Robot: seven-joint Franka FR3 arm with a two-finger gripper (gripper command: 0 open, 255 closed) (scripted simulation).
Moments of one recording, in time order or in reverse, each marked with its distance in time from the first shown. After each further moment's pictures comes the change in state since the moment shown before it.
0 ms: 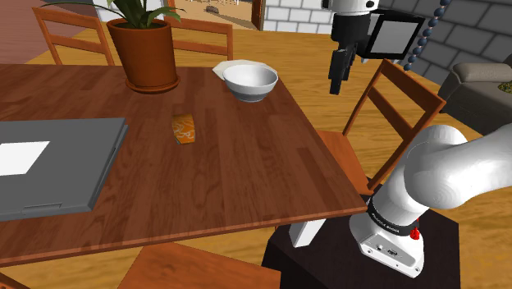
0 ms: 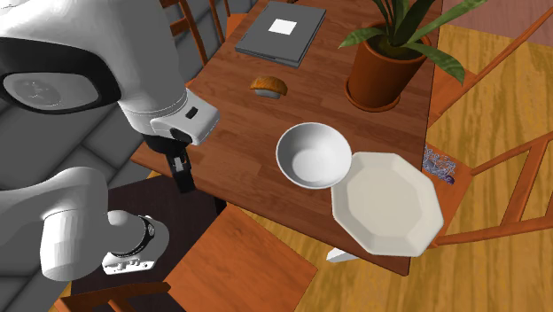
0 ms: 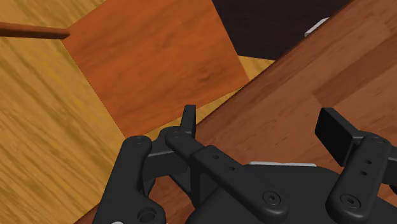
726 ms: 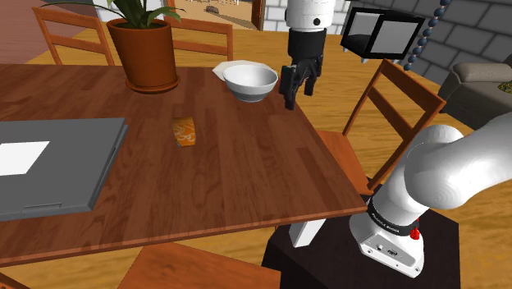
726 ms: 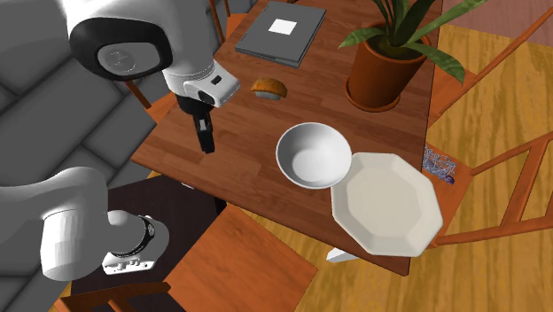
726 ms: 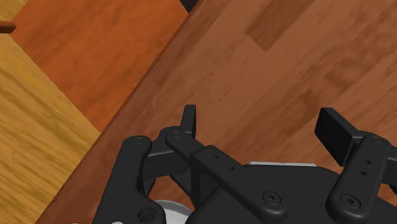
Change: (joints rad) arm 0.012 0.166 0.172 0.037 0.142 0.174 0.287
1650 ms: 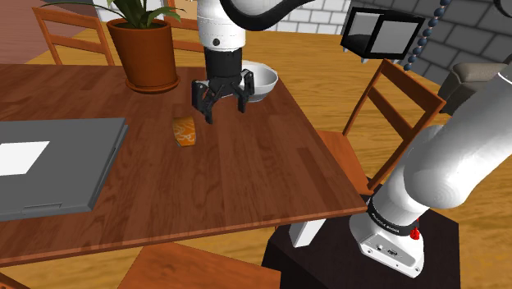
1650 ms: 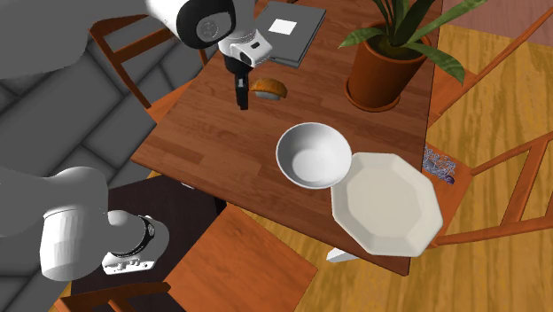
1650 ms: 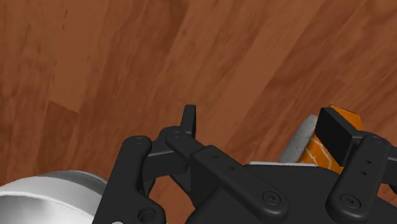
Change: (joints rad) arm -0.017 0.447 0.232 0.286 -0.009 0.245 0.456
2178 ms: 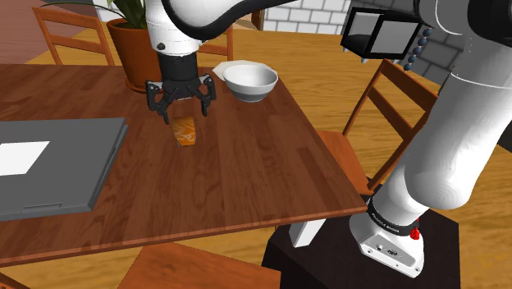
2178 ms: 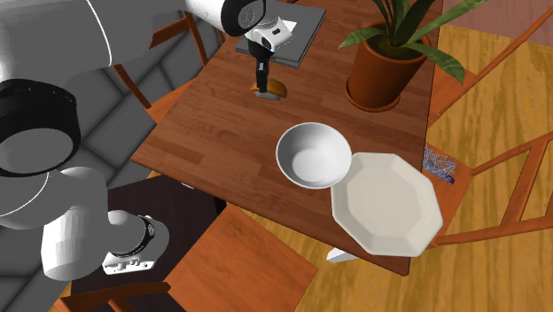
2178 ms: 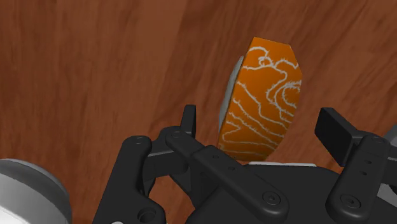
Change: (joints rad) arm 0.039 0.305 0.054 0.278 -0.146 0.042 0.261
